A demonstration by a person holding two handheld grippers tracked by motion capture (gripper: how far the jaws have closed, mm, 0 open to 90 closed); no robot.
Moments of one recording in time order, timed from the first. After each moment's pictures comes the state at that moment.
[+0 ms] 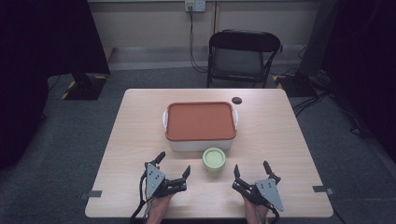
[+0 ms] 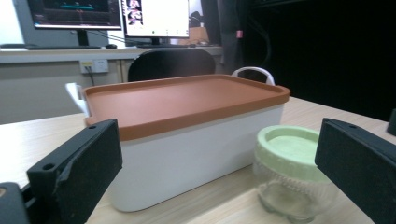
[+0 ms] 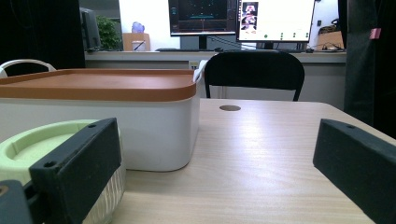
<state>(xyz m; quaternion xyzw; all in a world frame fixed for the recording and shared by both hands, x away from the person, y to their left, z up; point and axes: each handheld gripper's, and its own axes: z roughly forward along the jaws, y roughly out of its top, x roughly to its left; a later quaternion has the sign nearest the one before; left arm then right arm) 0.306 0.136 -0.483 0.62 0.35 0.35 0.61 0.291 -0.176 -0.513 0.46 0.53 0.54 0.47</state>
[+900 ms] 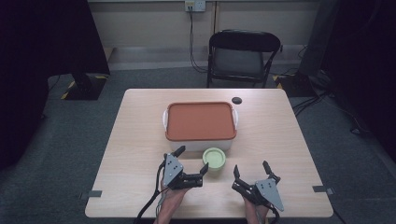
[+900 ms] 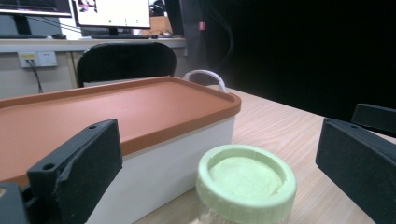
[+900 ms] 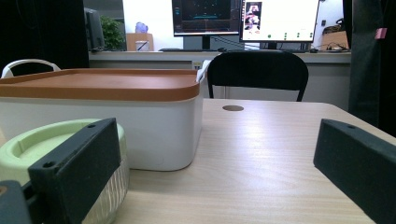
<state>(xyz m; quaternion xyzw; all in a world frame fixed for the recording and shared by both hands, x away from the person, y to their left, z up) 0.329 0.089 -0.466 0.66 0.31 0.28 0.62 0.291 -0.176 -0.513 0.46 0.53 0.54 0.47</state>
